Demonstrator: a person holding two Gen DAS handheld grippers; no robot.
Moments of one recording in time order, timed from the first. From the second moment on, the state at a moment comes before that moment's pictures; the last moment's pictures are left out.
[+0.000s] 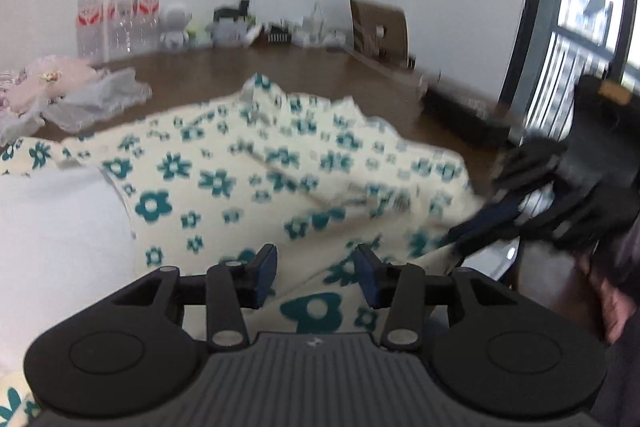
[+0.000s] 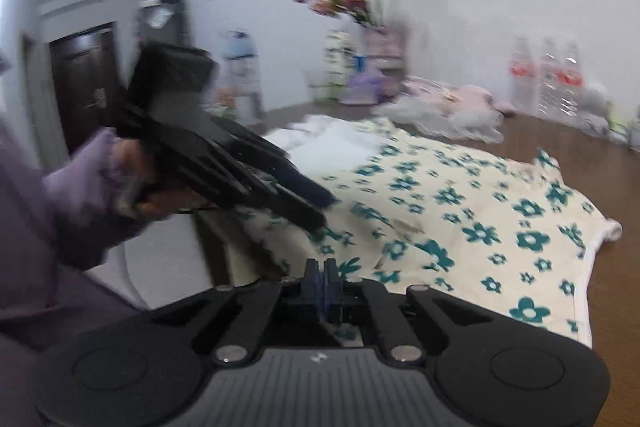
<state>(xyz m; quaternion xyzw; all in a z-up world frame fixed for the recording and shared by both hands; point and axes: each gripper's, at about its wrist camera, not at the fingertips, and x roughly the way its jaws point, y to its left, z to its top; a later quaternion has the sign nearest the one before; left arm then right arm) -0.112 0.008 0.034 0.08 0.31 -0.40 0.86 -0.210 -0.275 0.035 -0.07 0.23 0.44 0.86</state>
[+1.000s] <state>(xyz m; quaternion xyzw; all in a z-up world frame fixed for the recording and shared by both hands) -0.123 0.035 0.044 0.10 0.29 -0.34 0.89 -0.169 -0.246 0.035 -0.05 0.23 0.29 0.93</state>
